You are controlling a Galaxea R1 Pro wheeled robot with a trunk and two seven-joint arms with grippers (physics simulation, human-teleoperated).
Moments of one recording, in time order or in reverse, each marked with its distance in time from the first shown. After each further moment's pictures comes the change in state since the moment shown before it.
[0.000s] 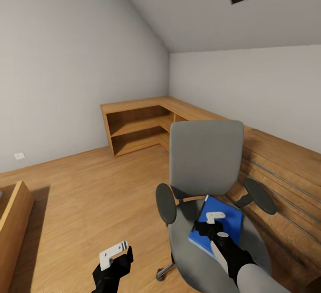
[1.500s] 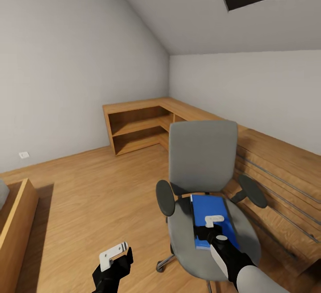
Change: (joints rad) left arm 0.000 0.000 0.000 0.010 0.001 0.000 0.003; right arm 0.001 0.000 0.036 0.039 -0.002 0.000 -0.002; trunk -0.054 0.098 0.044
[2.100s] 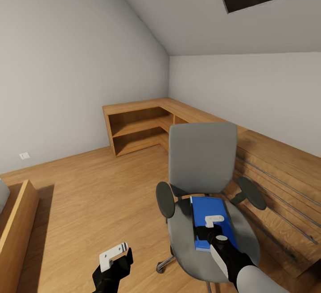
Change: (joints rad) left arm 0.000 0.000 0.000 0.005 0.000 0.000 0.000; right arm 0.000 0.000 0.000 0.001 0.000 -0.006 0.000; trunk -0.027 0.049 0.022
